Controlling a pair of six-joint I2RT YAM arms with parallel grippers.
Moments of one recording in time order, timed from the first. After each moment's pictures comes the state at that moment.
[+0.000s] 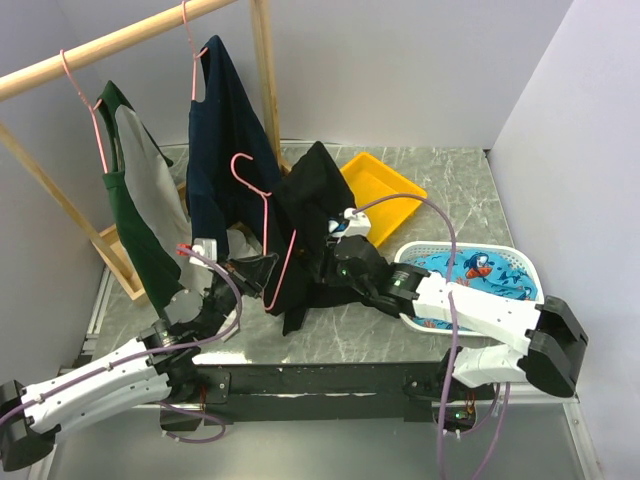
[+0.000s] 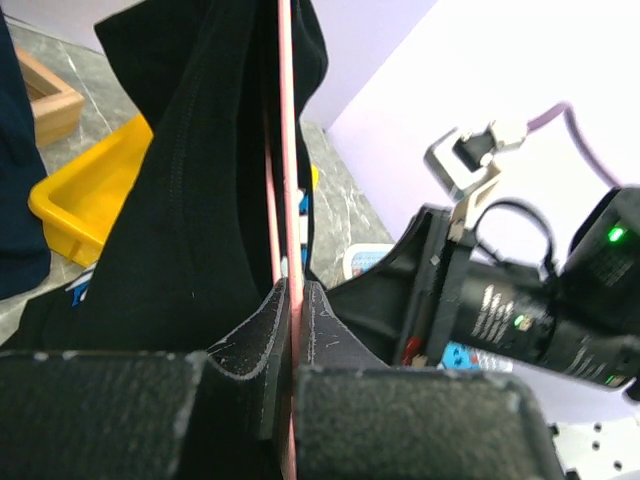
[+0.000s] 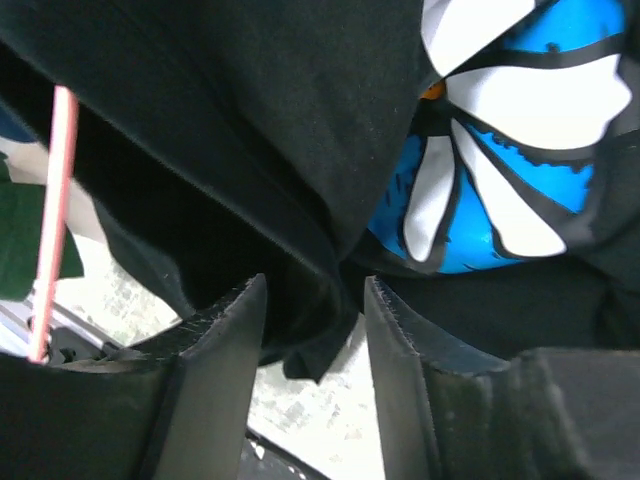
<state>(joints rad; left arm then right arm) -0.99 0.54 0.36 0.33 -0.45 -0.62 0.98 1.24 0.87 -0.19 0.33 0.75</state>
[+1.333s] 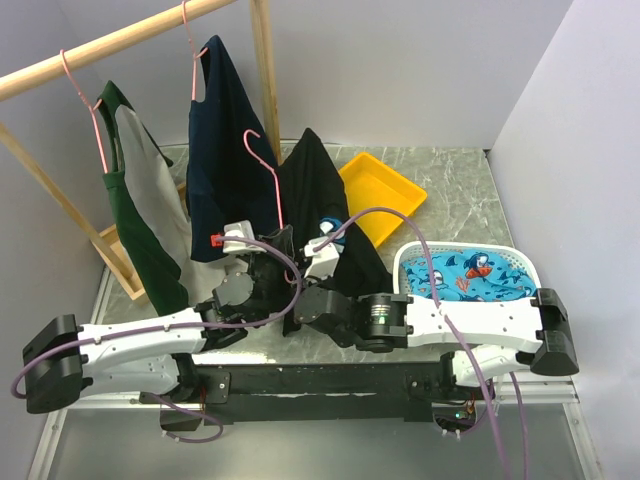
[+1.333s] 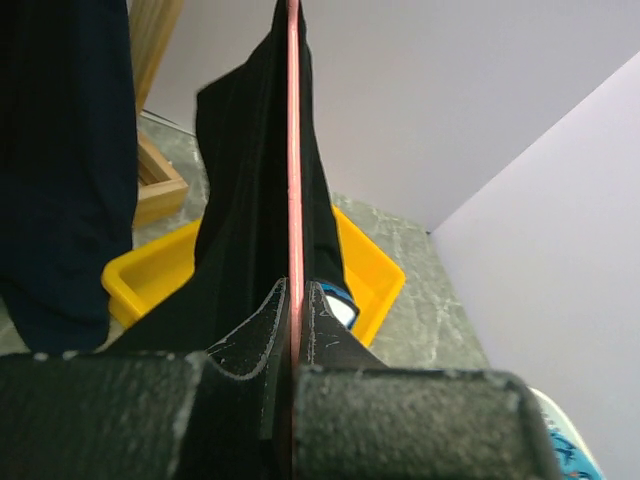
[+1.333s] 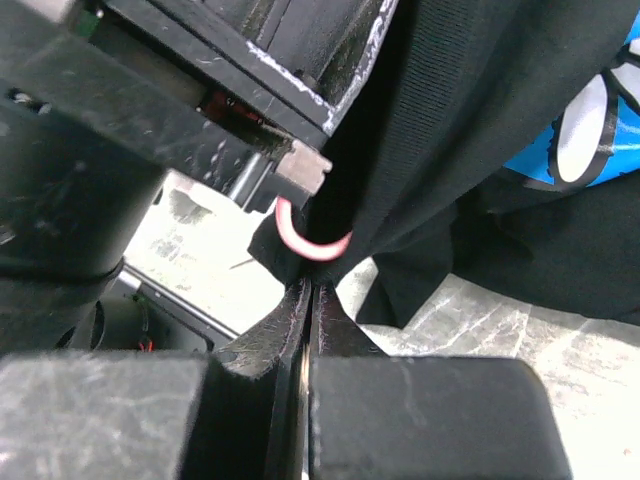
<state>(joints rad) -1.14 1.05 0.57 0.73 -0.97 -0.43 1.44 1.32 1.11 -0.38 0.72 0.76</state>
